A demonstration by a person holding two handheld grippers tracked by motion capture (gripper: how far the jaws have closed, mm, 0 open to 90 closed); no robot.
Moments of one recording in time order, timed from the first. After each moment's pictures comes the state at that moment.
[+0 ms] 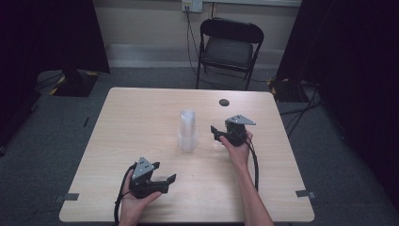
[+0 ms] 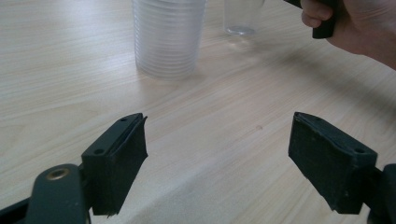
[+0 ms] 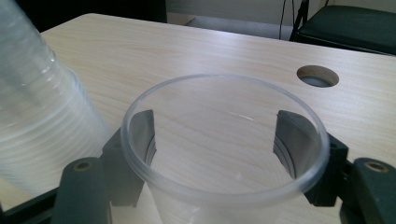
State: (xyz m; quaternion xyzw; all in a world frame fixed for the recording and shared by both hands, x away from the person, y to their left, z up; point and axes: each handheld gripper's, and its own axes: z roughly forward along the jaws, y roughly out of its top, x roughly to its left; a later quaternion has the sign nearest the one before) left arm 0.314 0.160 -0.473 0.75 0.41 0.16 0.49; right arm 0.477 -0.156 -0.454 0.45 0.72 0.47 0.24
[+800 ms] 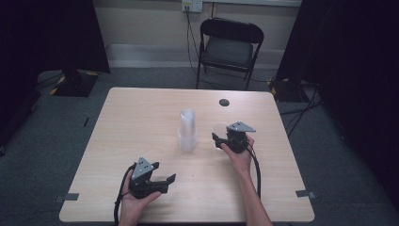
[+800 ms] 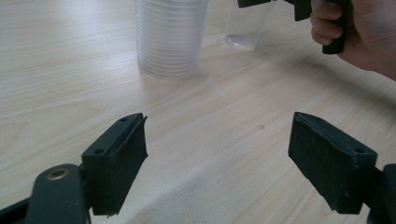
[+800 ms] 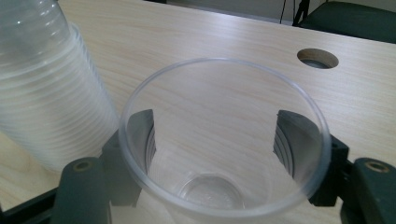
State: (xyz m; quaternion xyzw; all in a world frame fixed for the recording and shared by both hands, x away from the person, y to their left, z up) left arm 0.314 0.160 -0.473 0.75 0.42 0.16 0.49; right arm 0.461 -0.161 -0.469 0.44 0.74 0.45 0.25
